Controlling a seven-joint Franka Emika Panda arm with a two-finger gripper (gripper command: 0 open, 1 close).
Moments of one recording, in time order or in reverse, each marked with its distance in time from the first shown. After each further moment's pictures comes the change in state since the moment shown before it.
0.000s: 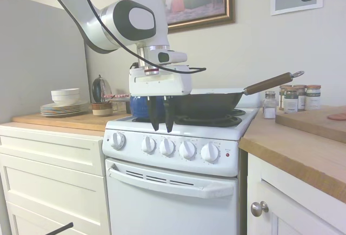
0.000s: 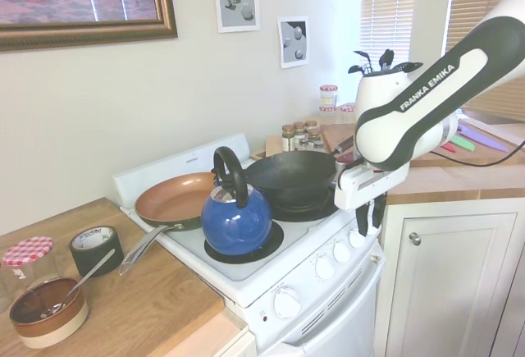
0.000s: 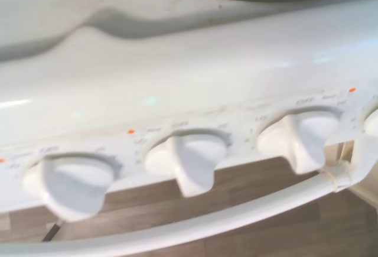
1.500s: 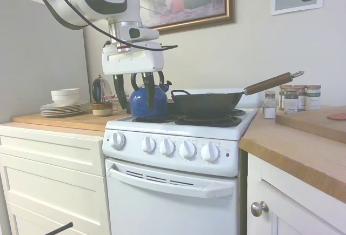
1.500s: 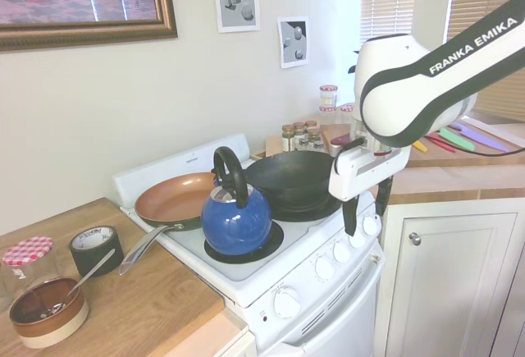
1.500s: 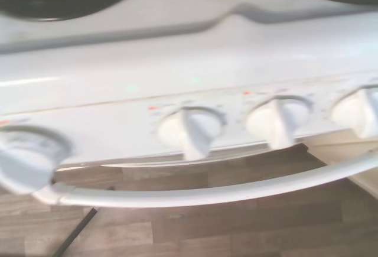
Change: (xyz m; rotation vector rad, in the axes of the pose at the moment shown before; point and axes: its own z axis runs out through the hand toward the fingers) arm -0.057 -0.012 -0.064 0.039 -0.022 -0.046
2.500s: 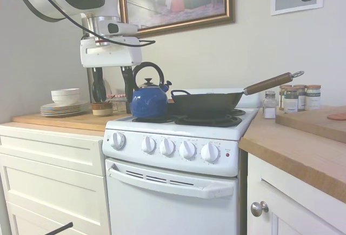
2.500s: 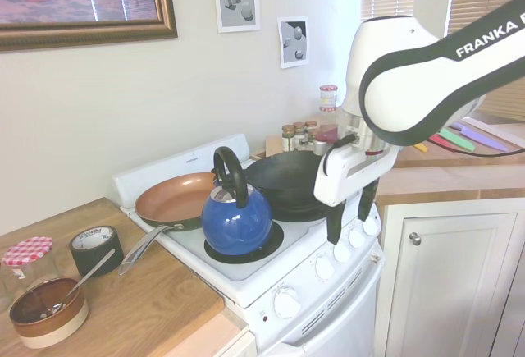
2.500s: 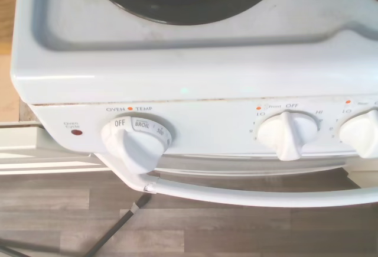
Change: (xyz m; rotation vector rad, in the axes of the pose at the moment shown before) arm -0.066 -0.030 -0.029 0.077 0.005 -0.112
